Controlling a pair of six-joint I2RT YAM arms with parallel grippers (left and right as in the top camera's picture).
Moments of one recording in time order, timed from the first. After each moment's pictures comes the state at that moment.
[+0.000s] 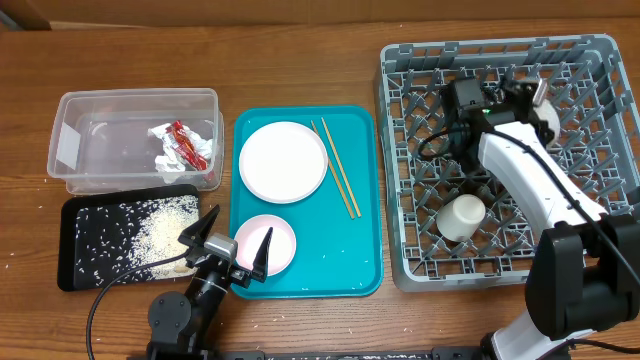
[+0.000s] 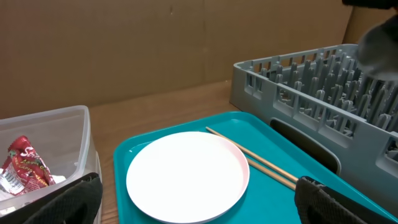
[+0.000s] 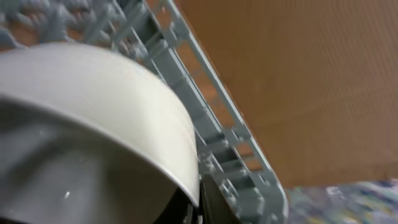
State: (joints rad) left arm -0.10 0.02 0.01 -0.05 0.30 0.04; right arm 0.19 1.79 1.33 -0.92 1.18 0.50
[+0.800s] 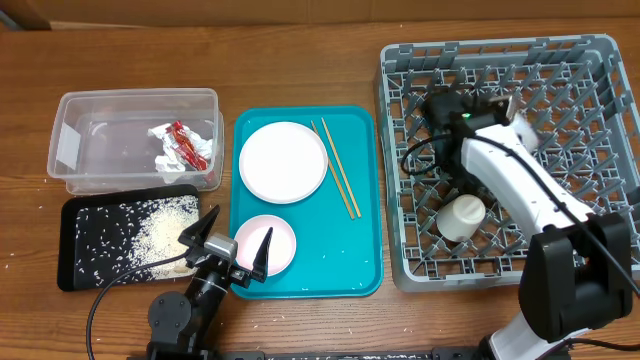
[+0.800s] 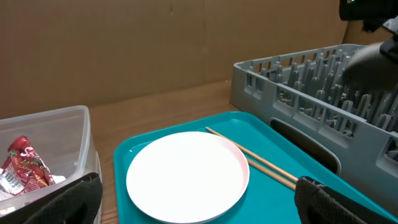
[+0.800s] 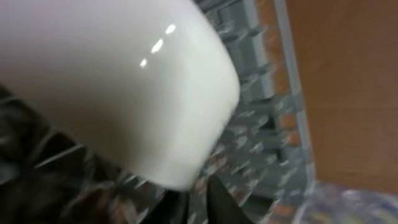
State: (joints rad) left arm -0.10 0.02 0.01 -0.05 0.30 0.04; right arm 0.28 1.79 1.33 -1.16 0.90 0.51
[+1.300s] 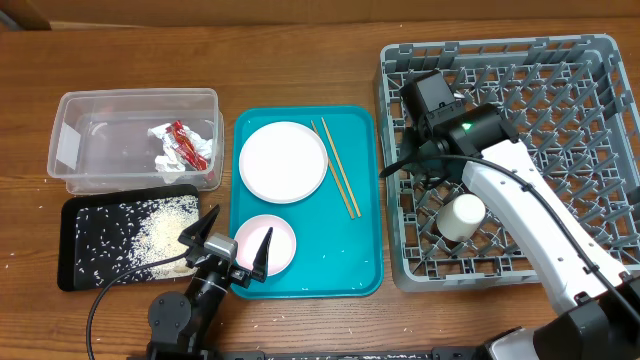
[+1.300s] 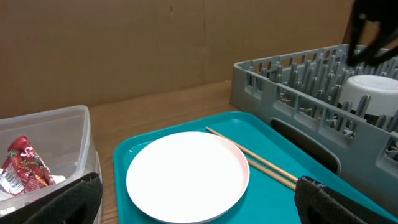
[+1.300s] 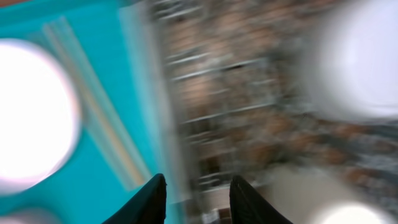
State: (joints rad) left arm -0.10 0.02 0.01 -0.05 0.30 0.04; right arm 0.42 1.62 1.46 -1.07 0.05 0.57
